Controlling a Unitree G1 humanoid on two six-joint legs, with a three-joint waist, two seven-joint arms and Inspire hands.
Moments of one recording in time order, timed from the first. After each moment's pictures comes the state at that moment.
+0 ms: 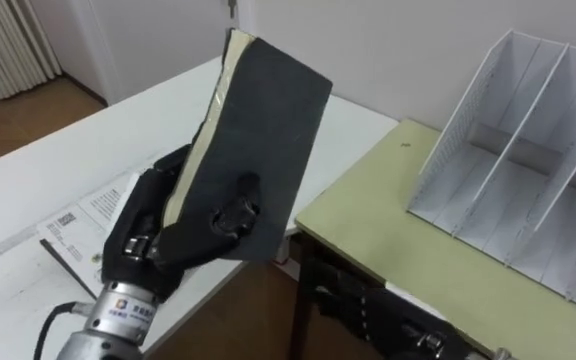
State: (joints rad) left arm 0.12 0.32 -0.12 -0.25 -0.63 -0.09 -0.15; right arm 0.18 -0.35 0.09 -0.01 0.39 -0.01 0.71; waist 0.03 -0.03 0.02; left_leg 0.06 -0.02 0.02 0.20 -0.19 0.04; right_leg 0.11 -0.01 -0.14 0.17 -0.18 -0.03
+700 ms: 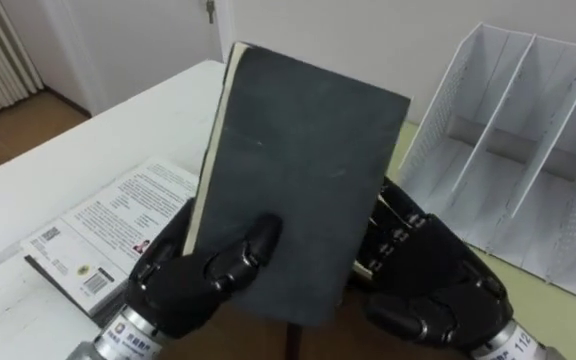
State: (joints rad) left arm 0.13 0.42 -0.17 -0.16 -1.01 0.04 -0.58; right arm 0.12 -0.37 0.10 -0.04 1.07 0.07 0.81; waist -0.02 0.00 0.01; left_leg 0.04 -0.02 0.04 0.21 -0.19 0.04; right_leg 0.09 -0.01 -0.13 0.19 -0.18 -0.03
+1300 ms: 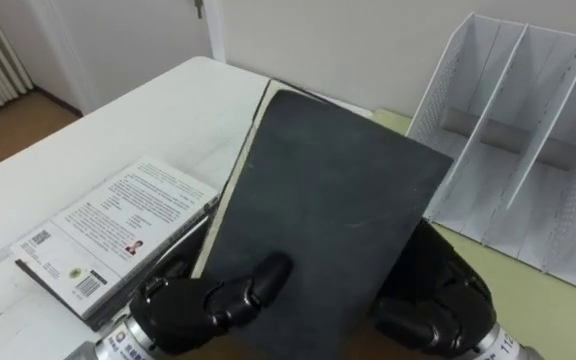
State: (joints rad) left arm 0.10 0.48 -0.17 -0.11 -1.01 0.09 -0.73; right arm 0.10 -0.43 0.20 -0.05 1.16 0.09 0.85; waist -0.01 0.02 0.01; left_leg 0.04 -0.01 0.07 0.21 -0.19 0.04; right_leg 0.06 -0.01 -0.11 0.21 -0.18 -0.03
